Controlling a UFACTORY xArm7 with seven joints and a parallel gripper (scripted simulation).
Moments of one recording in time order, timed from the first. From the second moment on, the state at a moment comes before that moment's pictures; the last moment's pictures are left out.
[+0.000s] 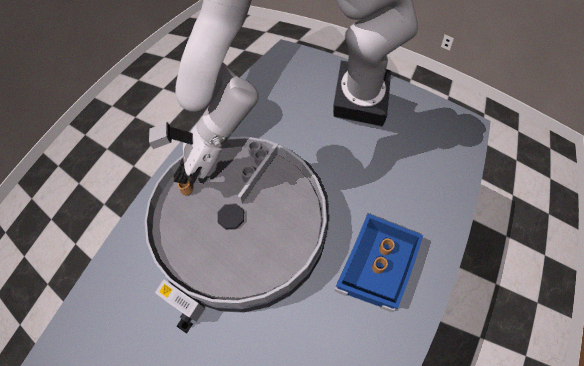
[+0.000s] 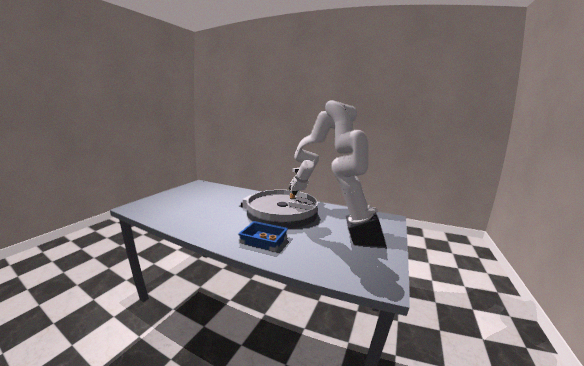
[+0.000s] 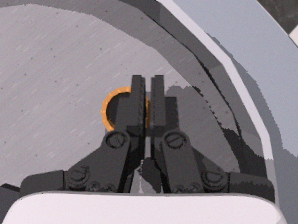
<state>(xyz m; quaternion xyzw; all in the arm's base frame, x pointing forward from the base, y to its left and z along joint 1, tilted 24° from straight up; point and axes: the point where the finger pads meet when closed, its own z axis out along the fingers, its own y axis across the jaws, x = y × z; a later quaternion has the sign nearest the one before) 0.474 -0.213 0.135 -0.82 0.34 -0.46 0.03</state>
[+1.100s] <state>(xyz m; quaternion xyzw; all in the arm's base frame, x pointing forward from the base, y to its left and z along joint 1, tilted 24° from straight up) 0.496 -0.213 0.164 -0.82 0.34 -0.46 0.03</state>
